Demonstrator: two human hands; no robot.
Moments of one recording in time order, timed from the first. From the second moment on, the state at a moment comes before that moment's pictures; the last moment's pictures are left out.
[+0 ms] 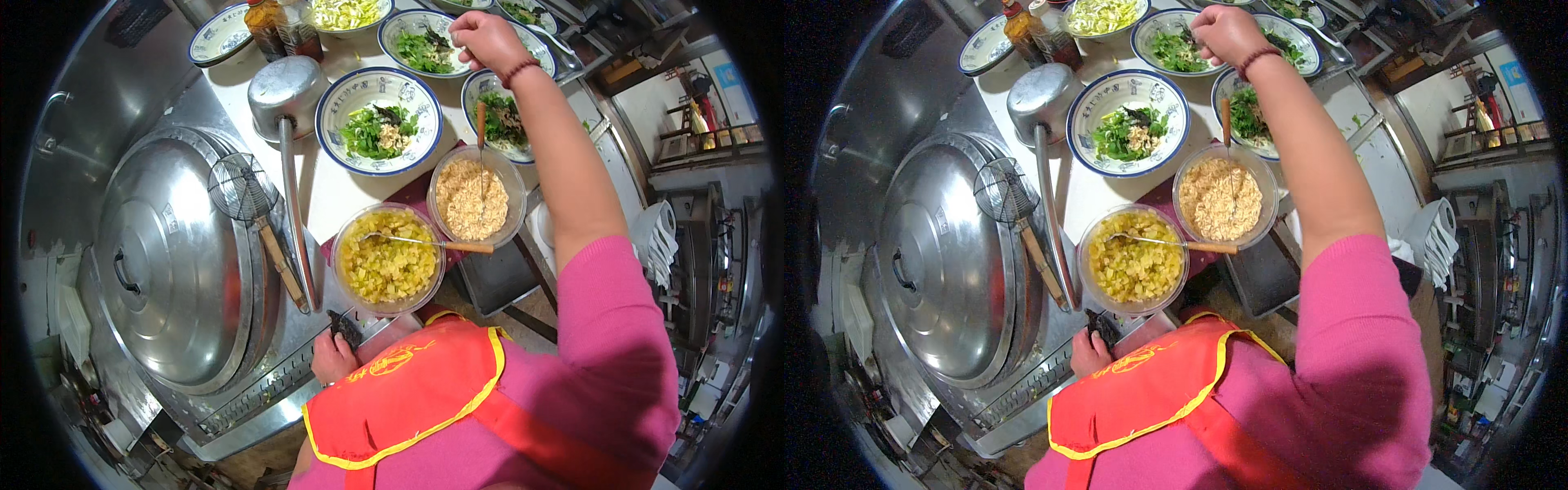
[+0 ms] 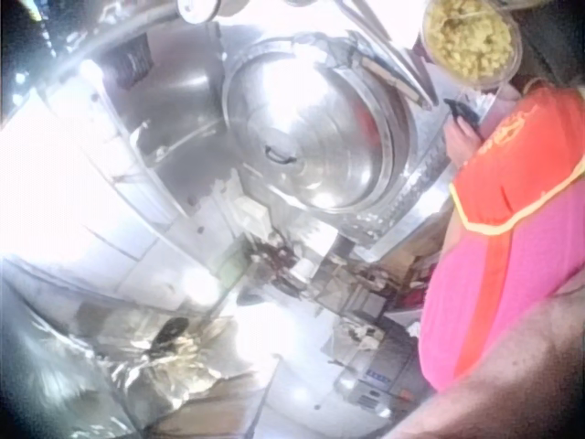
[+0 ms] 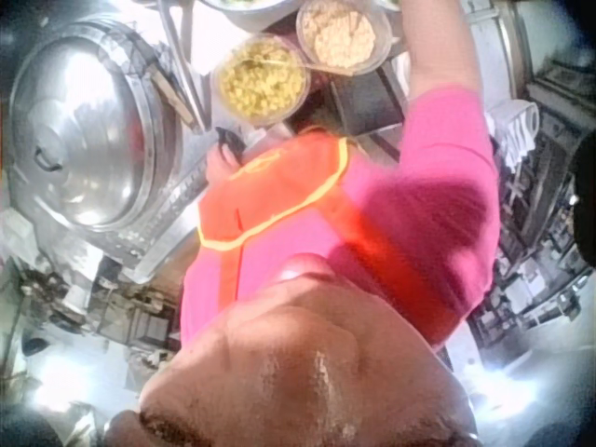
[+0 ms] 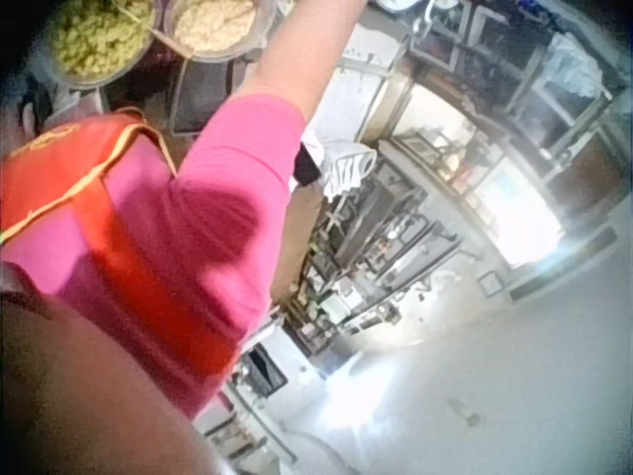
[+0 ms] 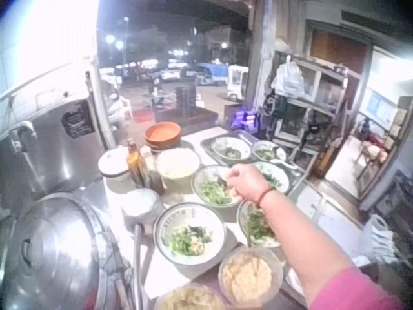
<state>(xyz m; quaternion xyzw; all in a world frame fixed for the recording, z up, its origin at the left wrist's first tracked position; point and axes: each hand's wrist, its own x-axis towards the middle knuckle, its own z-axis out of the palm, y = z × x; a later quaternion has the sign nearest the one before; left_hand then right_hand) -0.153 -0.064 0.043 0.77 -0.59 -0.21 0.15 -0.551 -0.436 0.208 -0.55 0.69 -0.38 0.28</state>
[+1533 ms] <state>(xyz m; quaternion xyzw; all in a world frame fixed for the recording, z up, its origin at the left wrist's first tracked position) -0.237 -0.209 0.192 0.48 -0.53 -0.46 0.52 -0.589 -0.369 0.217 -0.49 0.64 -0.46 0.37</state>
